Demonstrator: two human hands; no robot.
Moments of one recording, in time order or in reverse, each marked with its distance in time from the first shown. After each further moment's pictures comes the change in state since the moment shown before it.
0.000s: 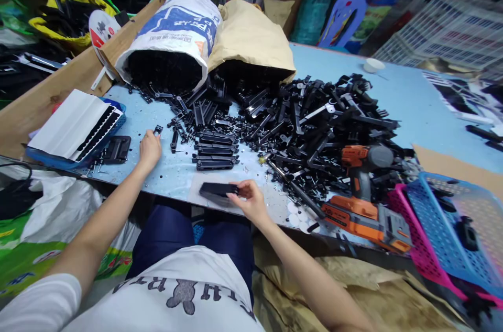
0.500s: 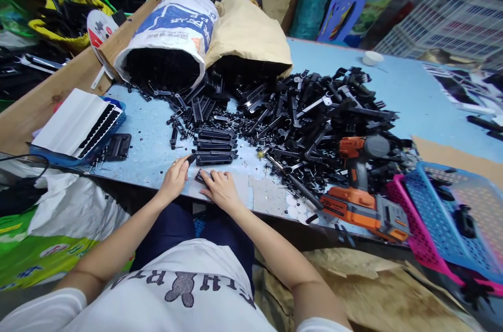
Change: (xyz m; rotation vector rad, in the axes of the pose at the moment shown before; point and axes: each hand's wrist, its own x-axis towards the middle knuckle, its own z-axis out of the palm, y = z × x) left_hand -0.129 0.060 -0.030 -0.651 -0.222 0.302; right_hand 0.017 -0.012 0.067 -0.723 -0.432 -0.151
